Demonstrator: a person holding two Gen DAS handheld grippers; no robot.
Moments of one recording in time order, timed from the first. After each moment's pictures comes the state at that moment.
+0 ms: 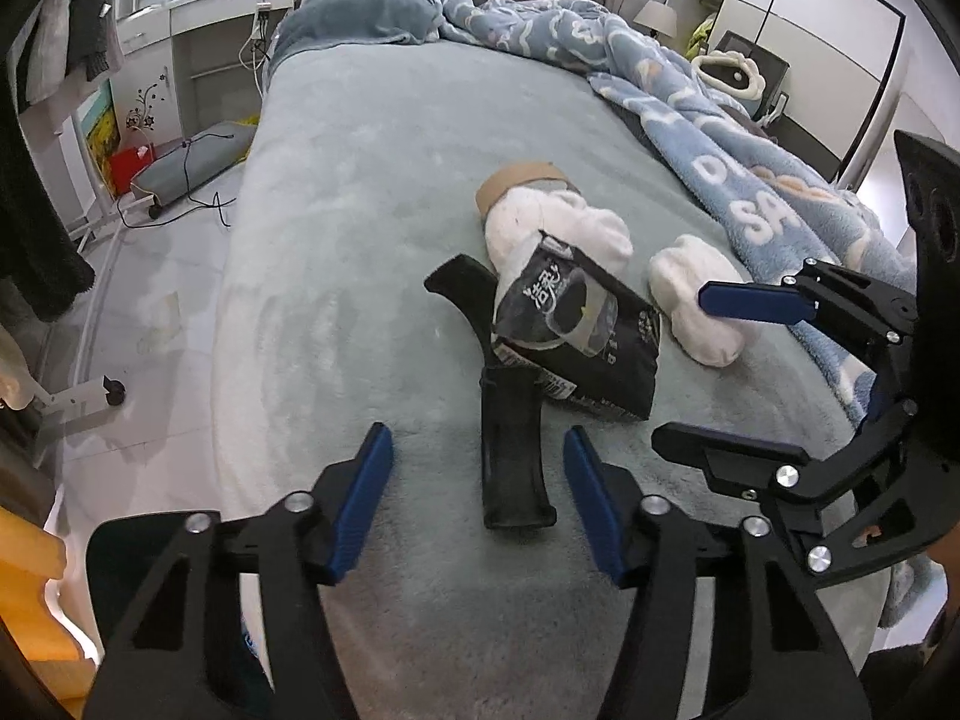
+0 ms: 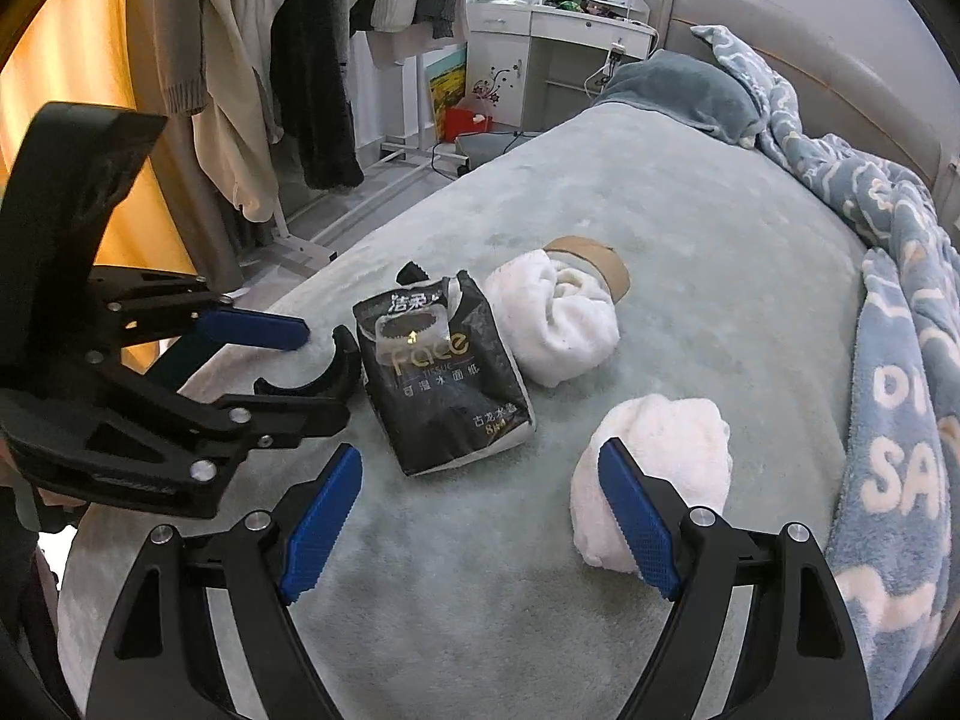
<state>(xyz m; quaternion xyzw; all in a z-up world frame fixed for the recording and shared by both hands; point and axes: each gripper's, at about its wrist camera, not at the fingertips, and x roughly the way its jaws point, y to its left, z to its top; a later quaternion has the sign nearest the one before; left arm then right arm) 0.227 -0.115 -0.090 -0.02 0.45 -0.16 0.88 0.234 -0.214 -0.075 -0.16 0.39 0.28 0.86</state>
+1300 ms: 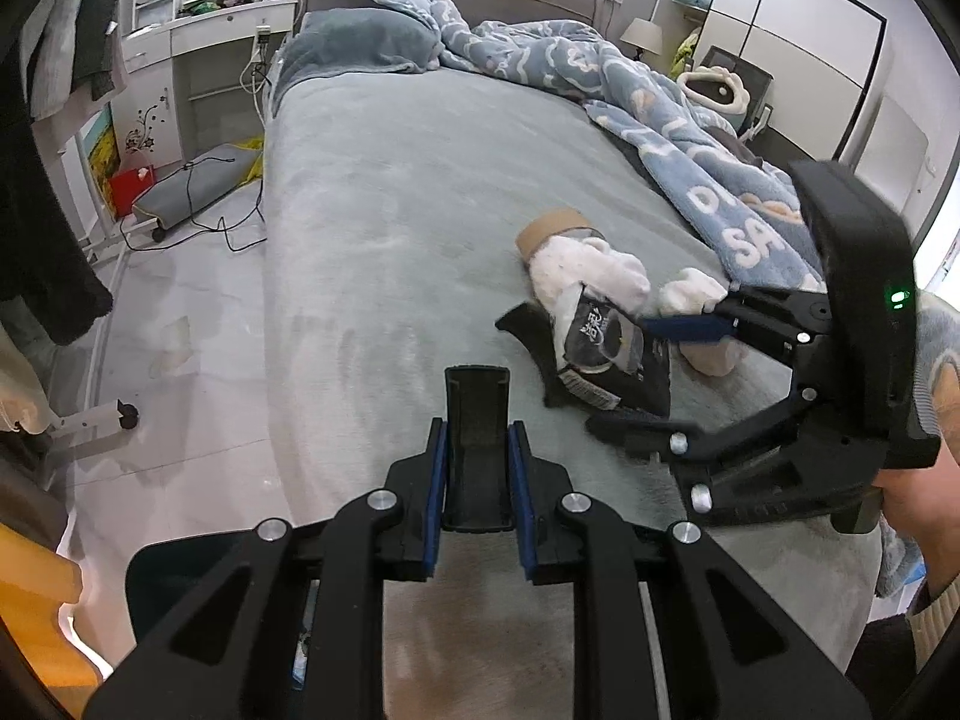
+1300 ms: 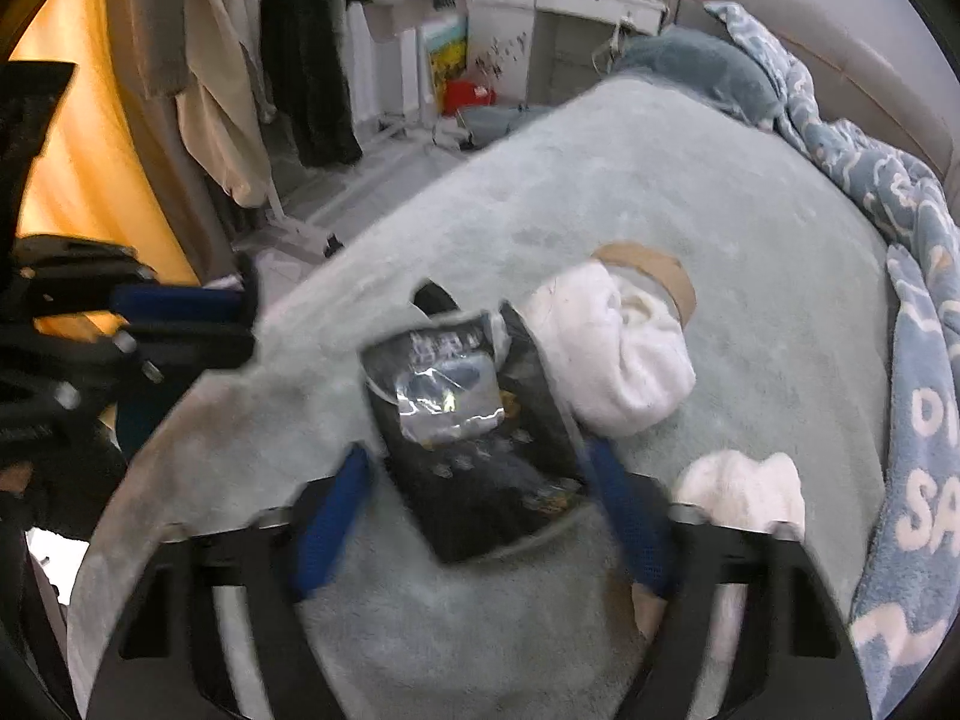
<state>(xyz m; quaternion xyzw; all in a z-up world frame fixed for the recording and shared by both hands) 0.218 -0.069 -0.061 -0.02 0.42 -0.18 0.89 0.263 -0.175 -0.088 -0.17 0.43 0.27 0.84</state>
